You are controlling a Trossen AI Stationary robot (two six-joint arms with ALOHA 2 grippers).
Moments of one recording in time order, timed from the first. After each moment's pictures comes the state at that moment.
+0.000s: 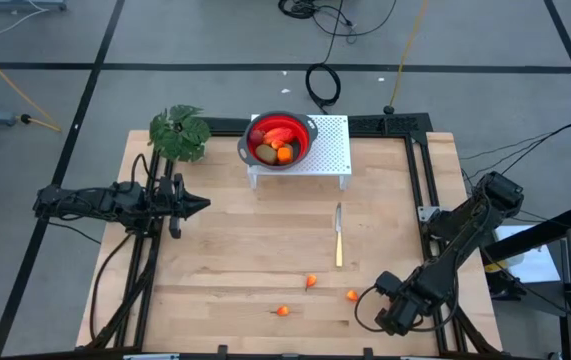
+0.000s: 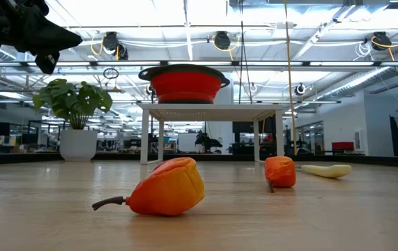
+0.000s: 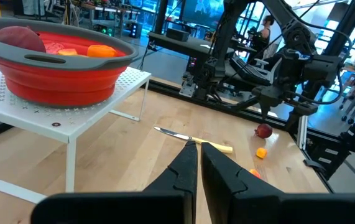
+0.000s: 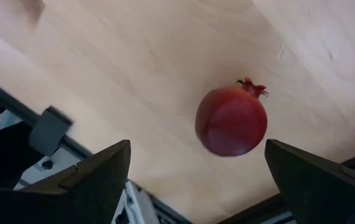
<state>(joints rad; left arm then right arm) -0.12 0.17 0.26 -0.17 -0.22 -0.27 0.89 1.54 1.01 -0.86 -0.18 1.72</state>
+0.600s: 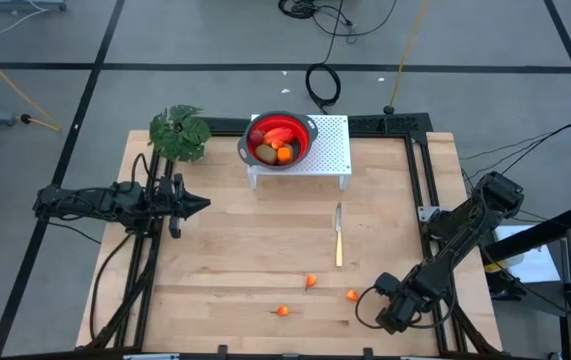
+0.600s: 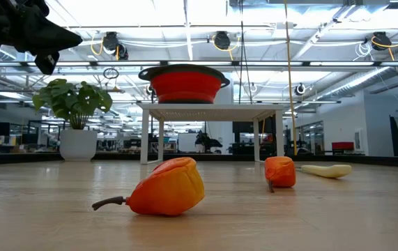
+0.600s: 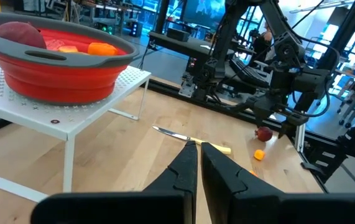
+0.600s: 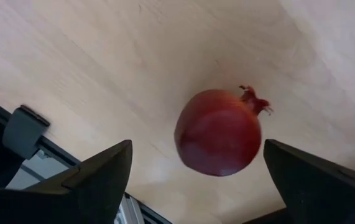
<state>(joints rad) -0.12 0.17 0.26 -0.17 -0.22 -0.30 0.89 1.54 0.88 -0.69 -0.24 1.72</state>
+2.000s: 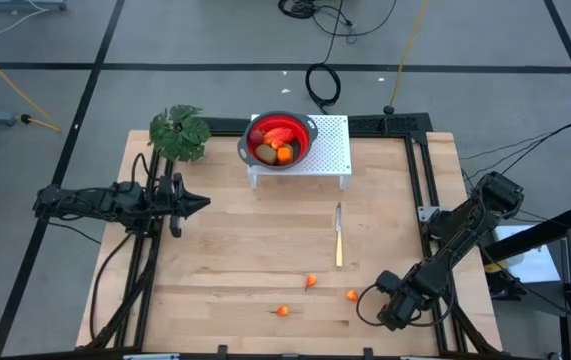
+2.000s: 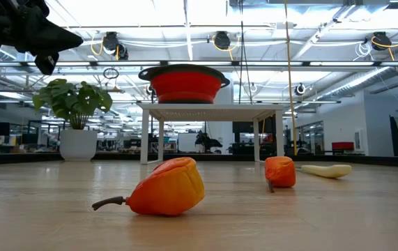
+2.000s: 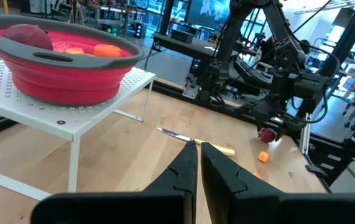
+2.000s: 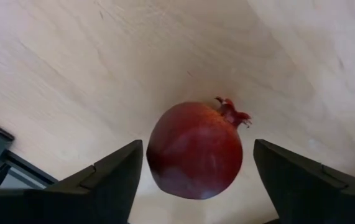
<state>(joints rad) -0.12 0.17 0.26 -0.17 -0.24 -0.30 0.89 1.54 0.82 -0.66 -0.24 1.71</state>
